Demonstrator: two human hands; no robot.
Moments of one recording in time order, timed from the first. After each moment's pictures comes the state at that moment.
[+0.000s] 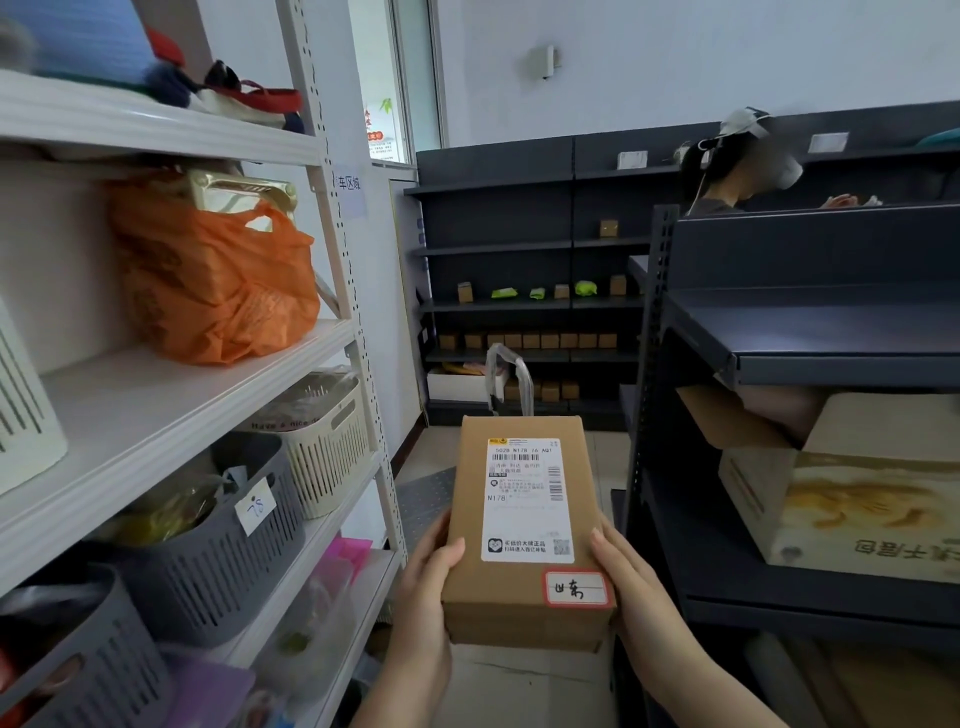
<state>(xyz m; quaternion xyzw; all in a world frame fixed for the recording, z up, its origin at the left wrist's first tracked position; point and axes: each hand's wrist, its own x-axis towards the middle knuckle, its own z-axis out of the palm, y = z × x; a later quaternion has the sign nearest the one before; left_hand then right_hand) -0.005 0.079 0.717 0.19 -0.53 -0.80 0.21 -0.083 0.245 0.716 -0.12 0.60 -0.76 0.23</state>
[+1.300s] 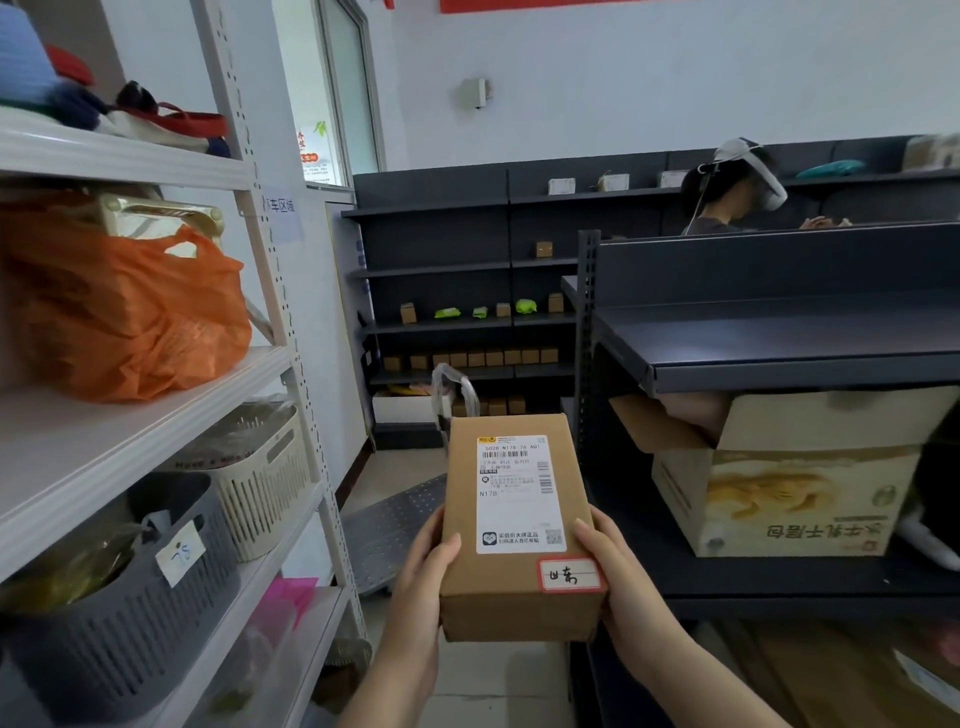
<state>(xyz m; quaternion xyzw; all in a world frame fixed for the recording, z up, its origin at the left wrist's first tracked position) -0.020 0.107 0.743 0.13 -0.60 -0.77 0.15 -0.087 0.274 0.739 -0.08 0.58 -0.79 0.18</state>
